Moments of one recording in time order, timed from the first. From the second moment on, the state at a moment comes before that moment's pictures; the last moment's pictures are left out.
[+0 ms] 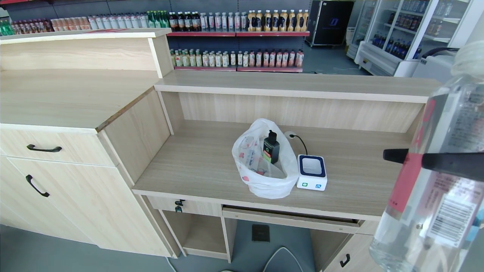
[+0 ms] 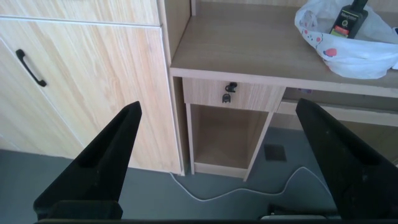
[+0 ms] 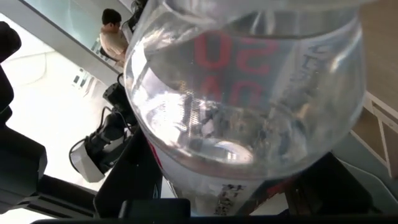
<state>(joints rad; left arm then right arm) 0.00 0.00 0.00 0.00 0.00 0.00 0.47 1.10 -0.82 -0.24 0.83 0.42</state>
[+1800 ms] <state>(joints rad) 0.00 0.00 0.00 0.00 0.00 0.00 -0.20 1.60 -0.75 -0.84 0.66 -0.92</state>
